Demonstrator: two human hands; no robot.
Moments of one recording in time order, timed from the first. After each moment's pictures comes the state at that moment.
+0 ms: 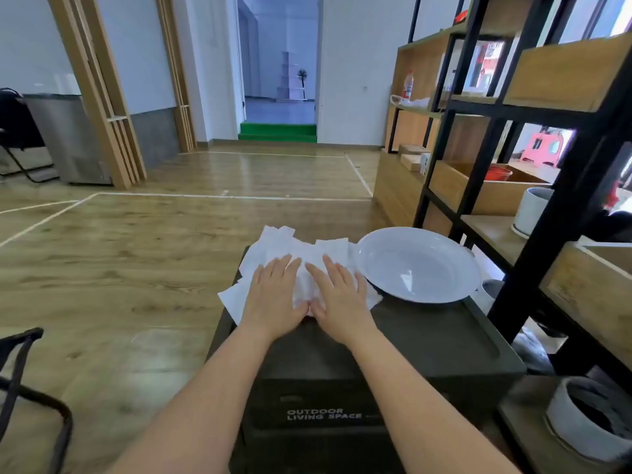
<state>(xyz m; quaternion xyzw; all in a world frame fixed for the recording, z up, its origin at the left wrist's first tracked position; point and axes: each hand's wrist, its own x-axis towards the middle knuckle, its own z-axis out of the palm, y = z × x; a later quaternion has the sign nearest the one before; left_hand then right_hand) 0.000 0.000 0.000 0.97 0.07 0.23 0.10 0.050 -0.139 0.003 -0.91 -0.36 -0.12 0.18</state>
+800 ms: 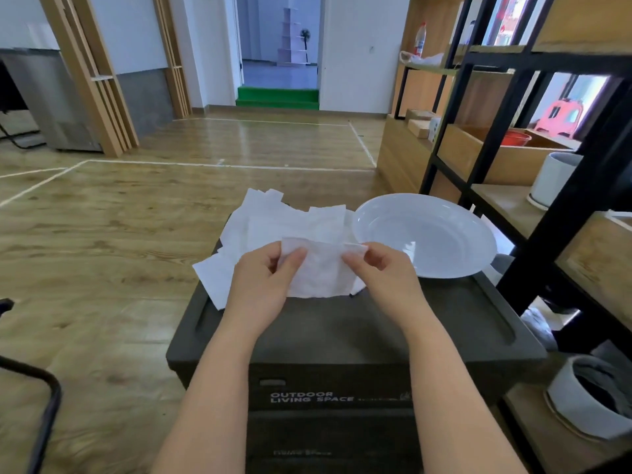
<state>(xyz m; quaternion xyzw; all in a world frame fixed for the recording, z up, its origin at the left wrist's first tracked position) -0.022 -0.038 0.015 0.80 0.13 0.28 0.51 0.060 -0.202 0.021 -0.78 -0.23 0.03 0.58</state>
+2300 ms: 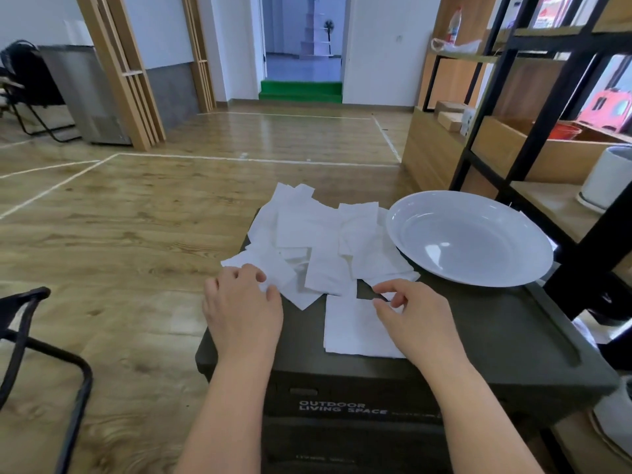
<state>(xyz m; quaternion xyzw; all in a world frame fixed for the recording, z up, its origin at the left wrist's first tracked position) -0.041 -0.010 -0.016 0.86 0.39 0.27 0.17 0.039 -0.194 -0.005 -0.92 -0.17 -0.02 0.36</state>
